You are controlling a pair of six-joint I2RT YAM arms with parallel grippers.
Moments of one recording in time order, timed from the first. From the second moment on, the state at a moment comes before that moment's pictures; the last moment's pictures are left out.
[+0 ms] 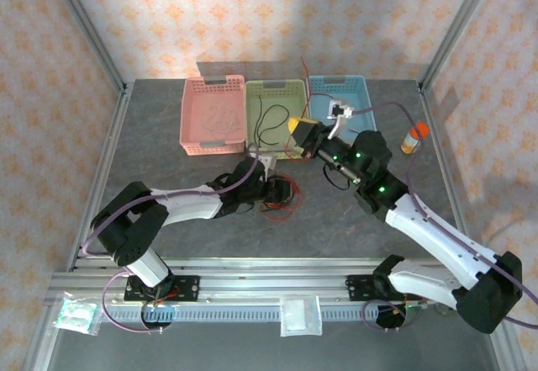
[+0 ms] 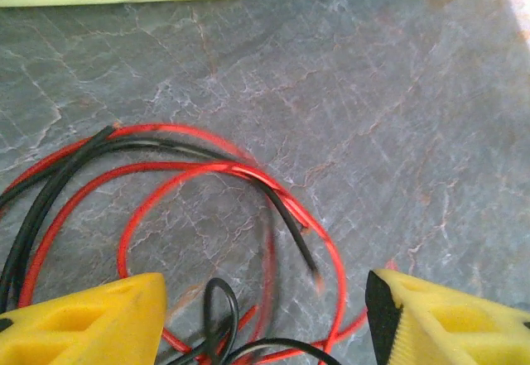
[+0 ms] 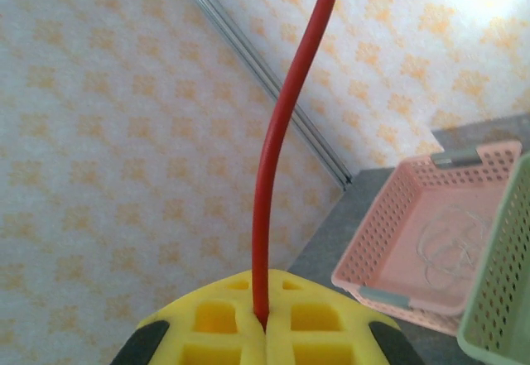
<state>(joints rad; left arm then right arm) -0.73 1.63 0.77 0.17 0.12 -0.63 0.65 1.04 0.90 0.24 -0.20 0.67</state>
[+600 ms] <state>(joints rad) -0.78 1.54 0.74 0.13 0.00 -0.62 0.56 1.15 1.27 -0.29 0.25 0.58</state>
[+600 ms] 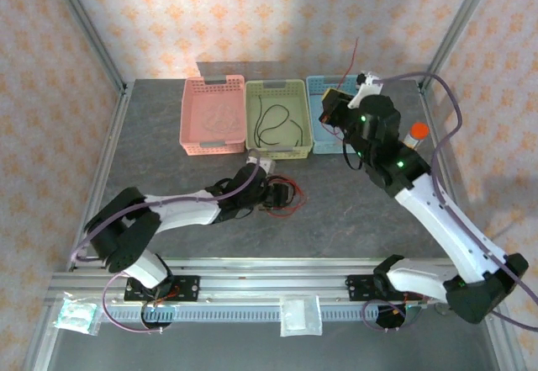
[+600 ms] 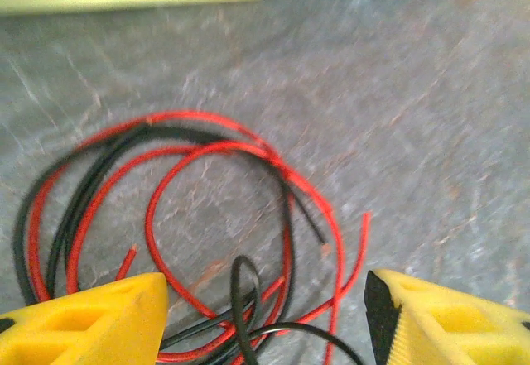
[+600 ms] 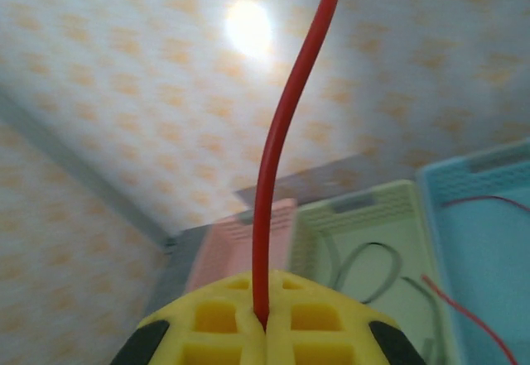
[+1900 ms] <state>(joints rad) -0.68 1.25 0.69 0.04 -0.03 -0.62 0.27 2.24 1.99 -0.73 0.33 0.42</state>
